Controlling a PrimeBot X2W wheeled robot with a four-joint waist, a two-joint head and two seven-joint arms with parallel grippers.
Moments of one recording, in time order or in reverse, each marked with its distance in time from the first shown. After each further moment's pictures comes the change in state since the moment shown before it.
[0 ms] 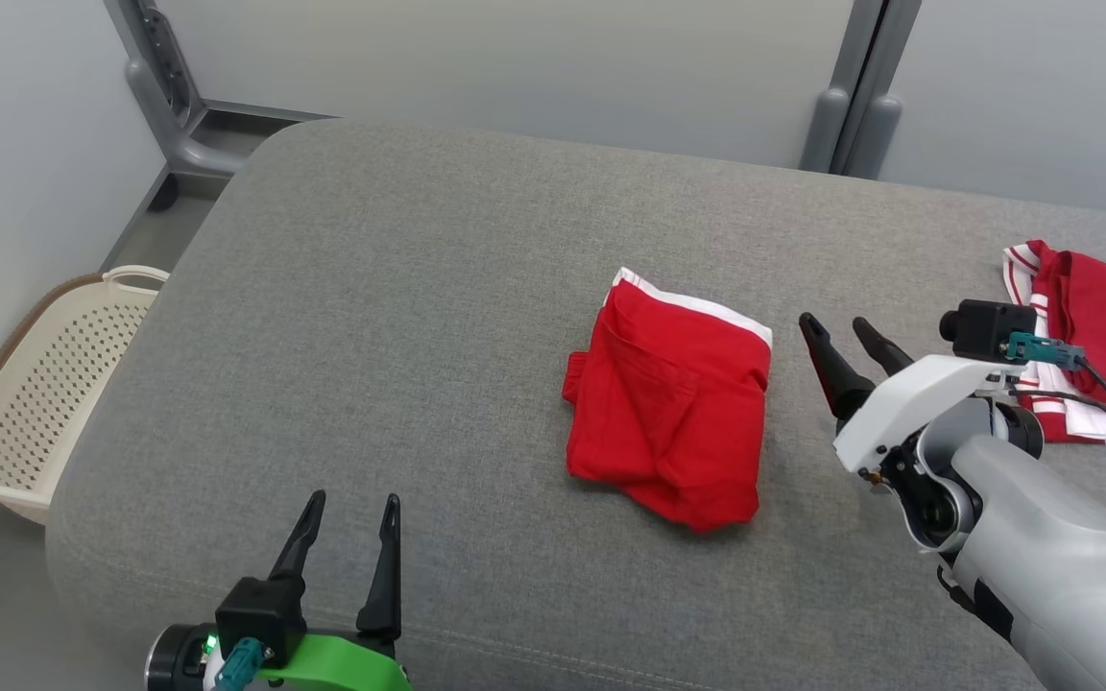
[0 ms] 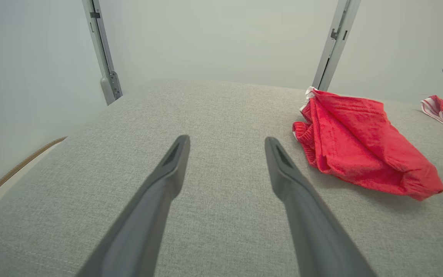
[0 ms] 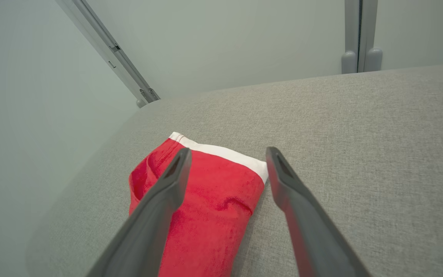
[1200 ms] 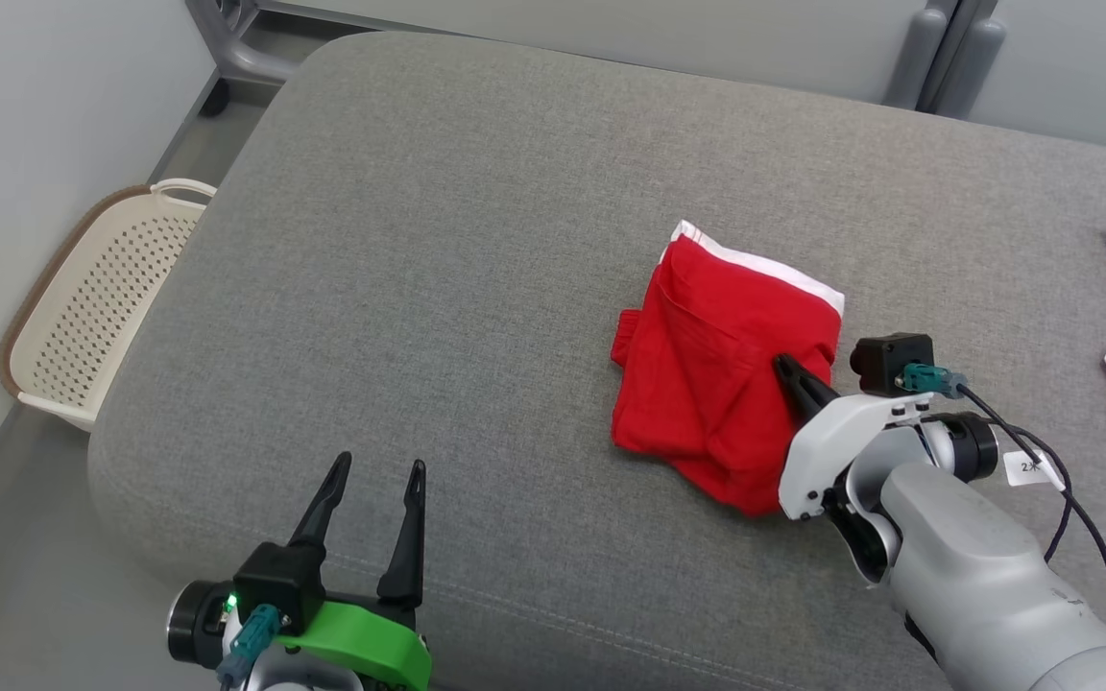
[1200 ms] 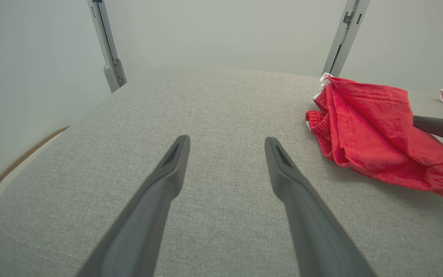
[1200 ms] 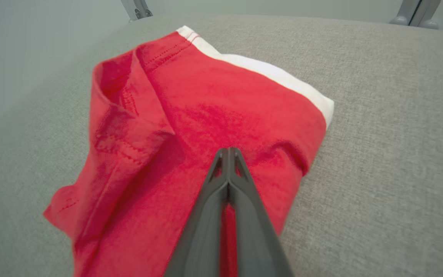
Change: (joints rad) left arm -0.057 0.000 -0.038 -0.004 -0.011 -0.017 0.000; right arm 0.005 0.186 -0.178 0.223 -0.488 0.000 -0.009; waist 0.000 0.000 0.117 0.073
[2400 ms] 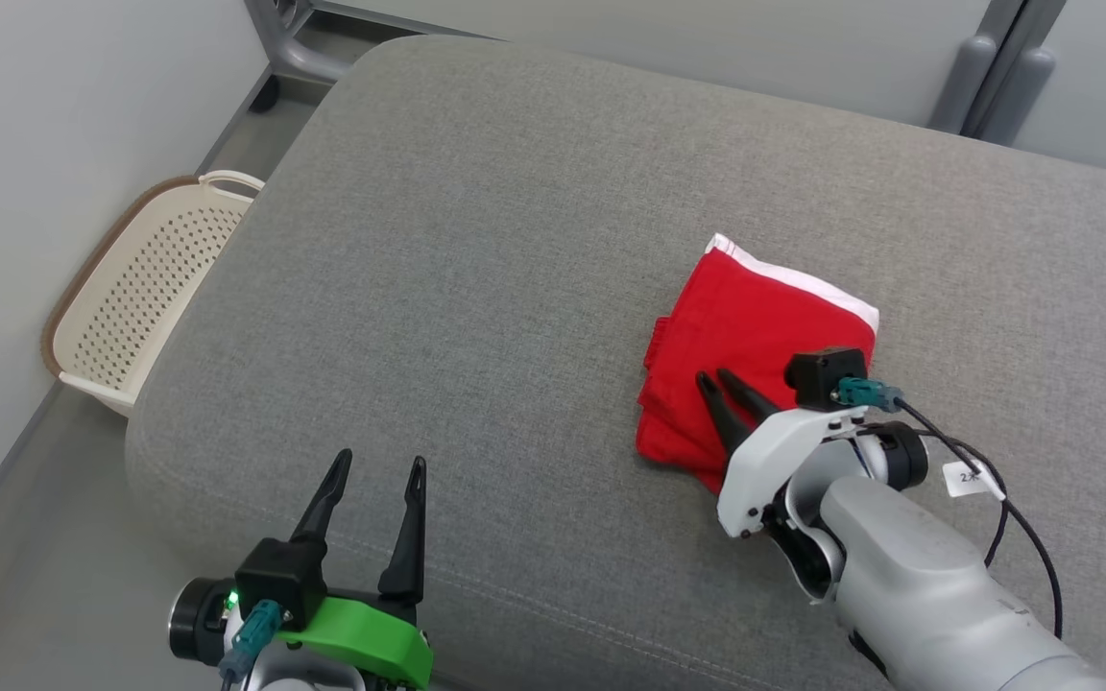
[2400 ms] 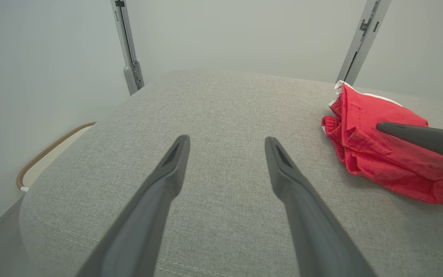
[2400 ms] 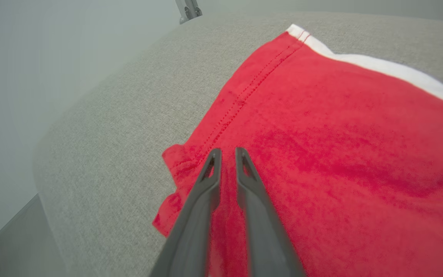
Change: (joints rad) left arm -0.011 0.000 -0.007 0.013 -0.007 0.009 0.000; right arm 0.011 0.082 0.063 -0.023 0.028 0.000 0.000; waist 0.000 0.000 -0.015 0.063
